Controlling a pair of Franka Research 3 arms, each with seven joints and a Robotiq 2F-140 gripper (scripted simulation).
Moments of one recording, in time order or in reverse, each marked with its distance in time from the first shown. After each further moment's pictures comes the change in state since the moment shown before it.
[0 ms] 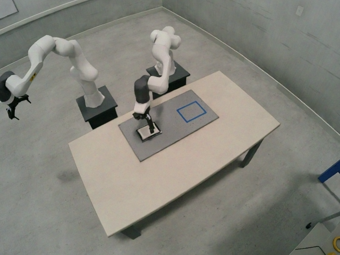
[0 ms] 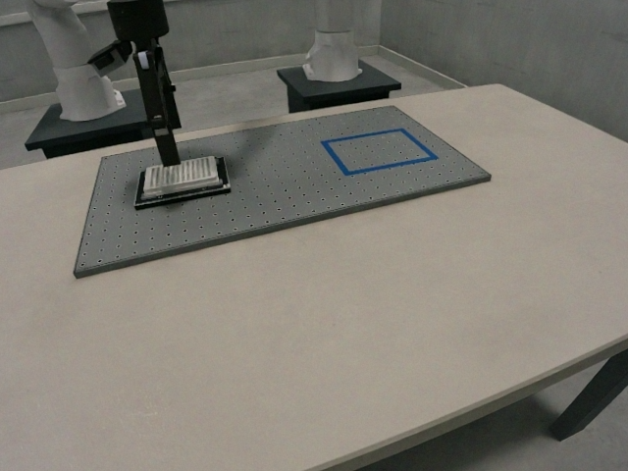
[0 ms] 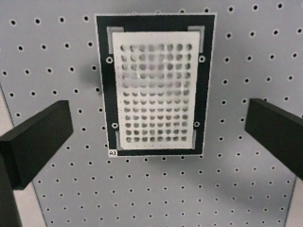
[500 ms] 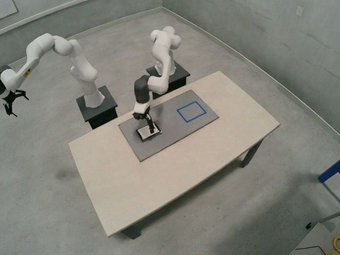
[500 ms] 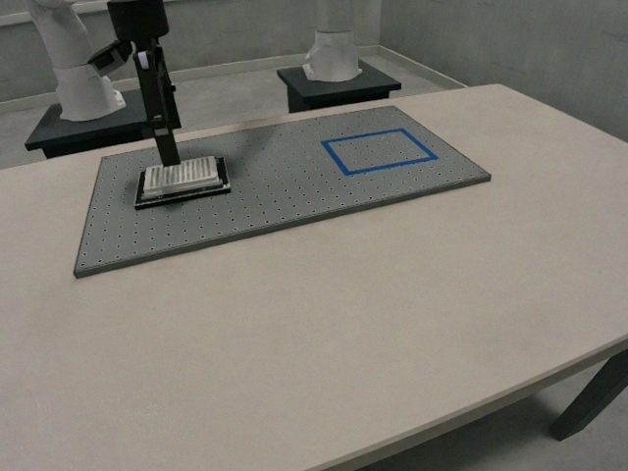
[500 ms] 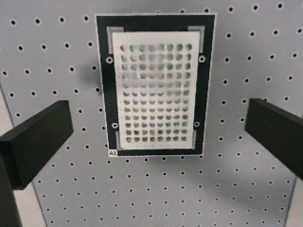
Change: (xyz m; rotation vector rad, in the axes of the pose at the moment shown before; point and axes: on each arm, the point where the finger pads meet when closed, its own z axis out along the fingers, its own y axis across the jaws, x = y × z) left arm 0.000 0.000 0.000 0.000 0.000 0.000; right arm 0.032 0.010 0.003 0.027 -0.114 -0.044
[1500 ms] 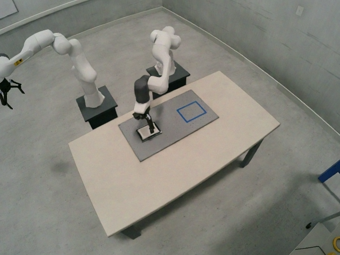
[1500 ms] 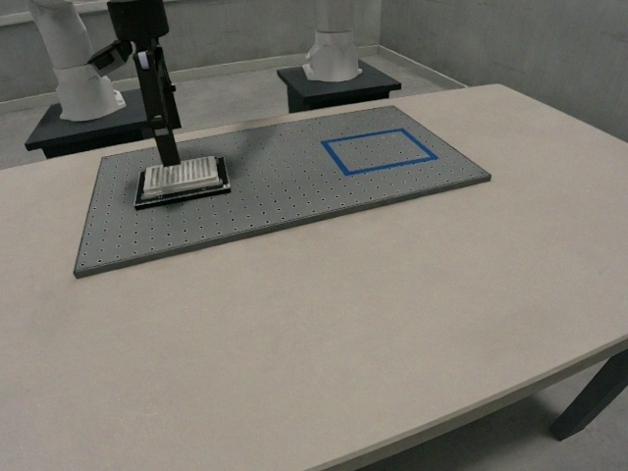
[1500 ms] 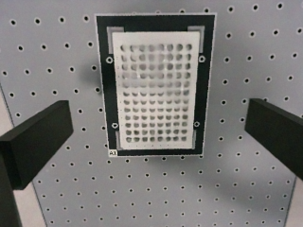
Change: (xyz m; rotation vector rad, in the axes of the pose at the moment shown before) left arm 0.000 0.000 0.000 0.000 0.000 0.000; right arm 0.065 0.025 -0.011 0.135 -0.178 -0.092
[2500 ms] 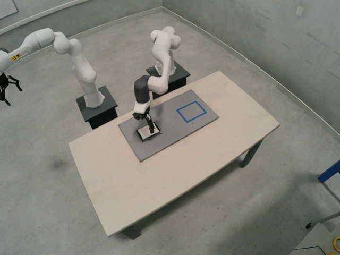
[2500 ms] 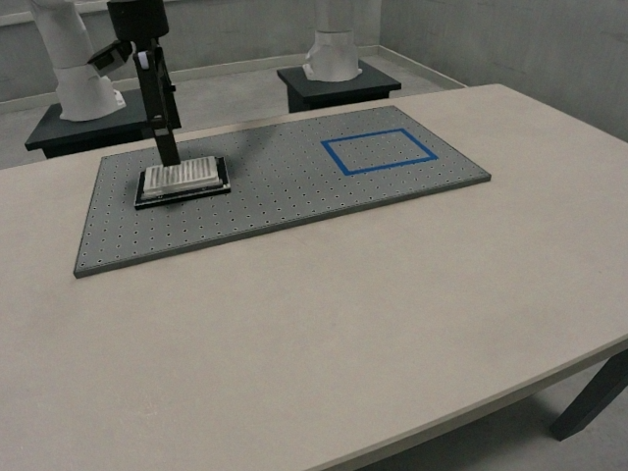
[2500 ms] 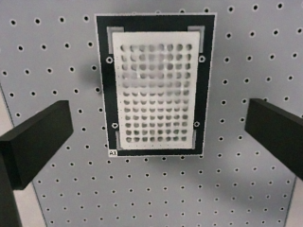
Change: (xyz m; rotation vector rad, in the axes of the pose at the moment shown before) left arm 0.000 0.000 0.000 0.000 0.000 0.000; right arm 0.022 0.010 -0.015 0.083 -0.046 -0.101
